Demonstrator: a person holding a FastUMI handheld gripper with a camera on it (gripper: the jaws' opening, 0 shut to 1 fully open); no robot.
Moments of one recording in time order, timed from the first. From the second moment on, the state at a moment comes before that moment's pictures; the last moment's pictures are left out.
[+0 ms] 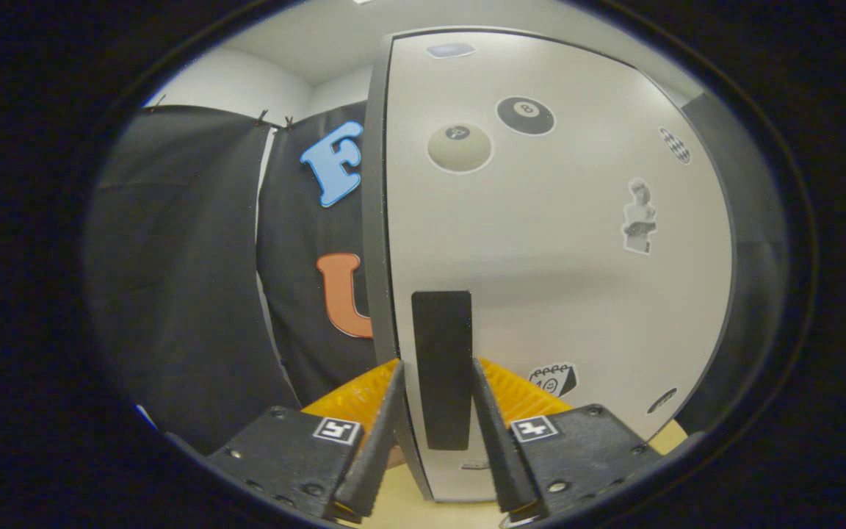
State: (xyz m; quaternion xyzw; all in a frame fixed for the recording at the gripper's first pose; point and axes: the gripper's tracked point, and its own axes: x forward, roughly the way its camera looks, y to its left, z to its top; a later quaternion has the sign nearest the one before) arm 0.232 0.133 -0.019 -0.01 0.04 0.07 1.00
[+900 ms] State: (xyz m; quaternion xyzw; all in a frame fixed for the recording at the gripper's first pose) arm 0.097 0.085 -0.018 -0.01 0.06 0.19 0.98
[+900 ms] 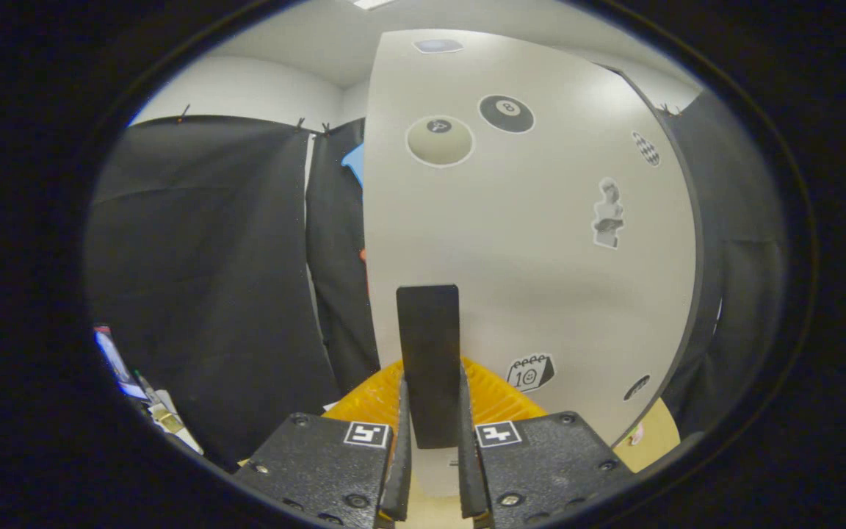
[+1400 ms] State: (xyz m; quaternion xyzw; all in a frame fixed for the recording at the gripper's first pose) arm 0.022 0.022 -0.012 -0.02 0.04 0.23 0.97
